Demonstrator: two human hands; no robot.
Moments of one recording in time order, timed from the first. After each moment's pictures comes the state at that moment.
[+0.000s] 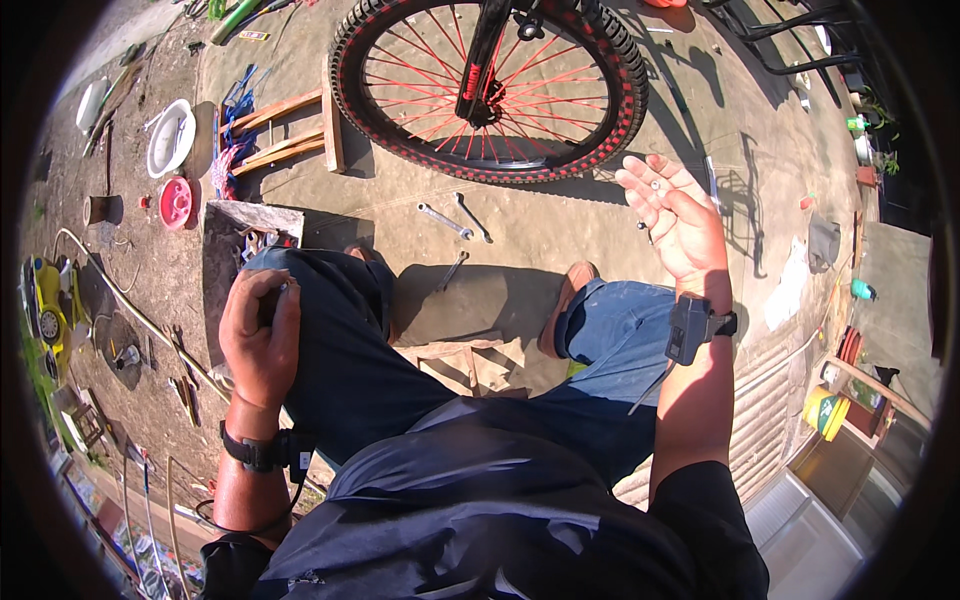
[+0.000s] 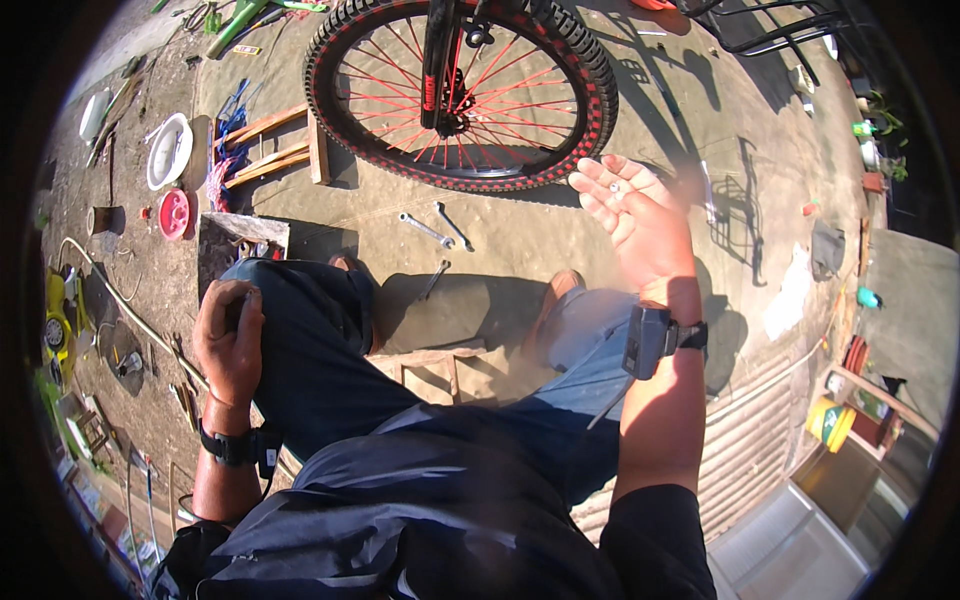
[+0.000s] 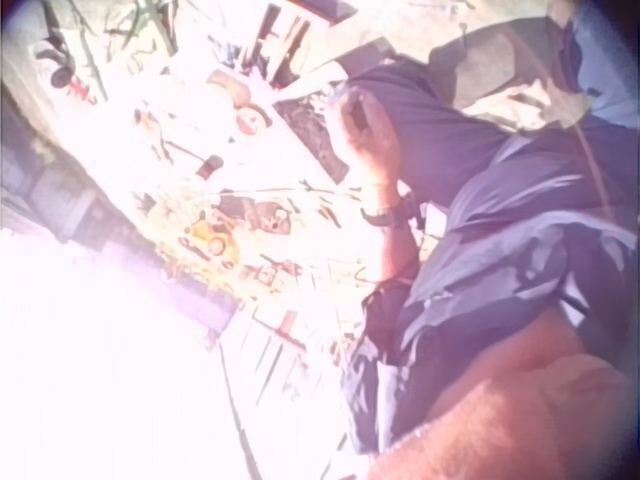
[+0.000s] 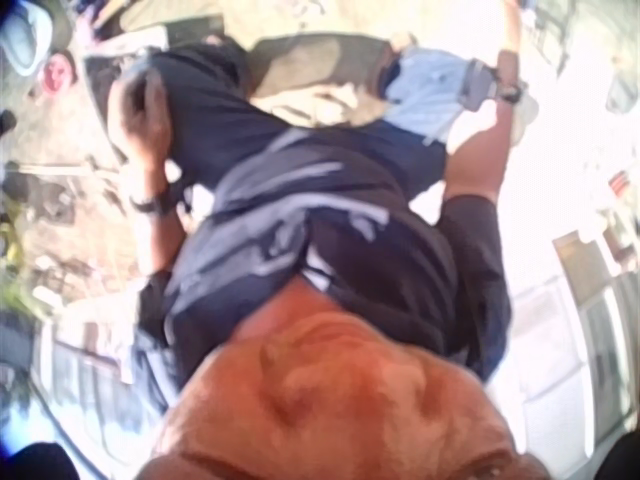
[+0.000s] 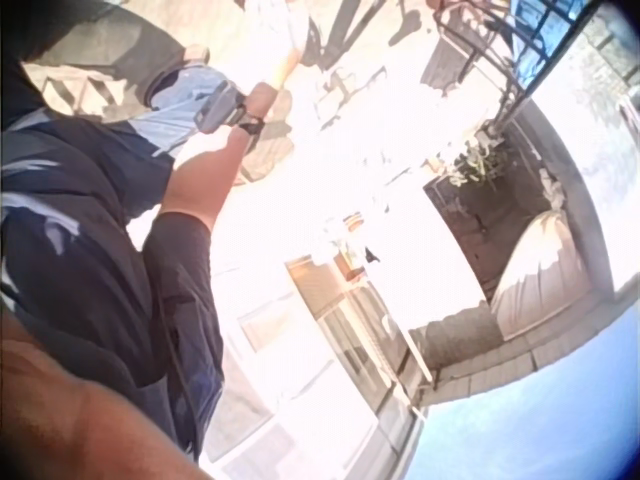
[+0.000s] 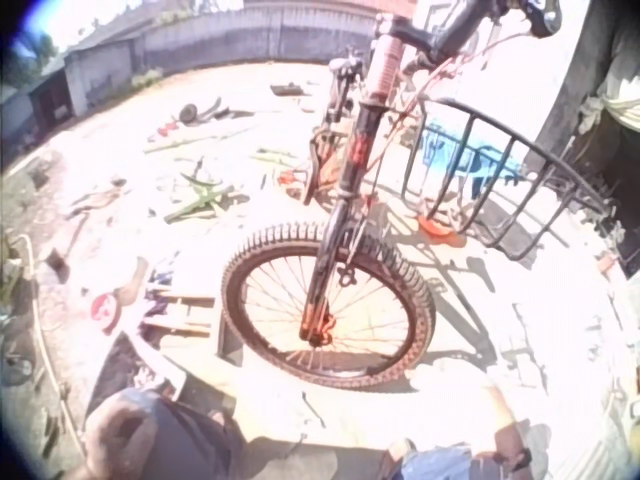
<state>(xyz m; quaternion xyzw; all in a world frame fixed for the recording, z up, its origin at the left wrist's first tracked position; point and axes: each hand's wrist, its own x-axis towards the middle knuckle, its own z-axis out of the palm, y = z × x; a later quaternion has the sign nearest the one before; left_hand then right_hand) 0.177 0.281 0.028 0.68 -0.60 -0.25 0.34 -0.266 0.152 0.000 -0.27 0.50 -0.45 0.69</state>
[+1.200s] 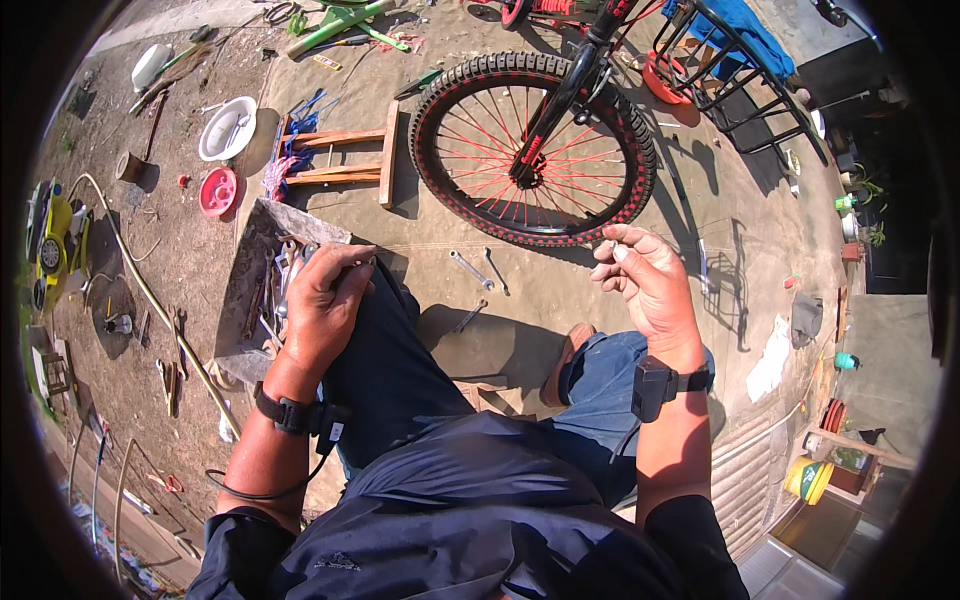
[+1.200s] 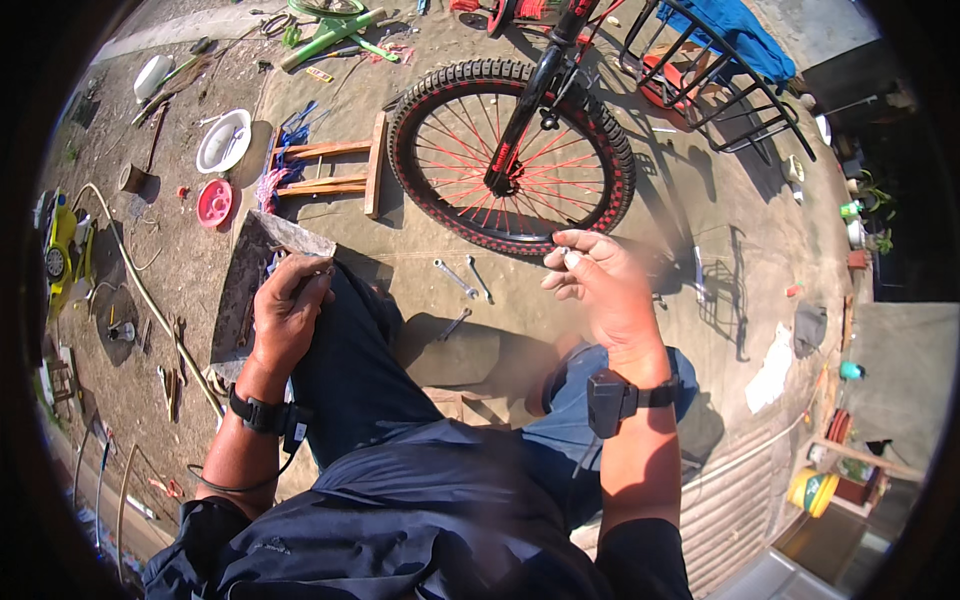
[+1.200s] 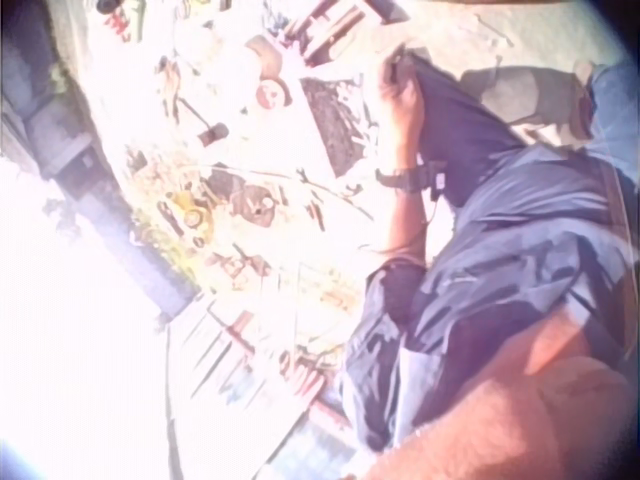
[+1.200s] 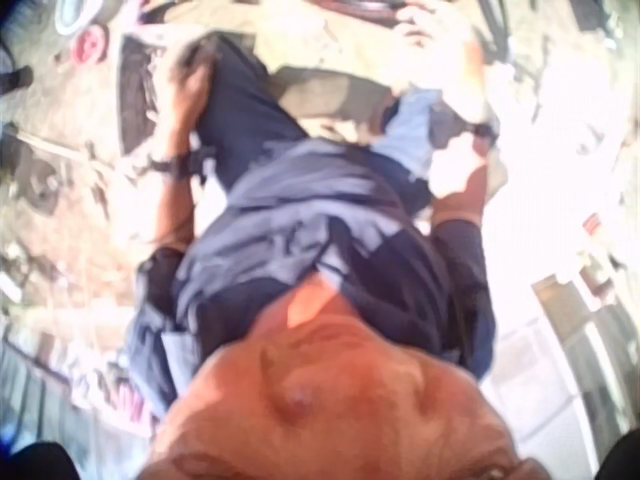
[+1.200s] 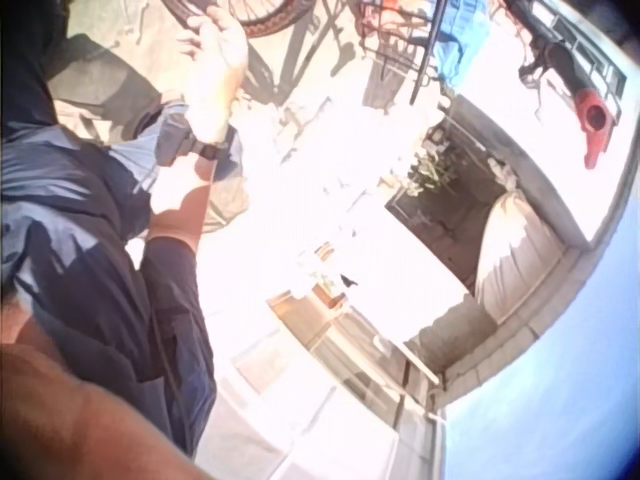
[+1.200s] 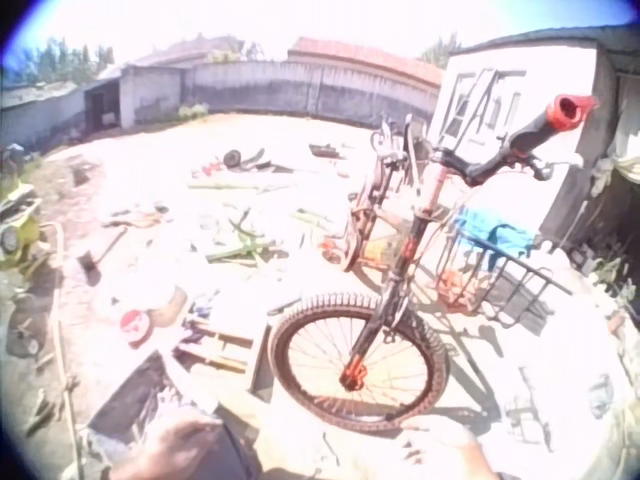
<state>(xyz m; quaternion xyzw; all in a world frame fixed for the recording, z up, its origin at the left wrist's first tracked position) 0.190 0.293 0.030 0.61 -0.56 -0.33 0.45 -0.170 0.197 0.069 -0.40 0.48 -0.38 0.68</state>
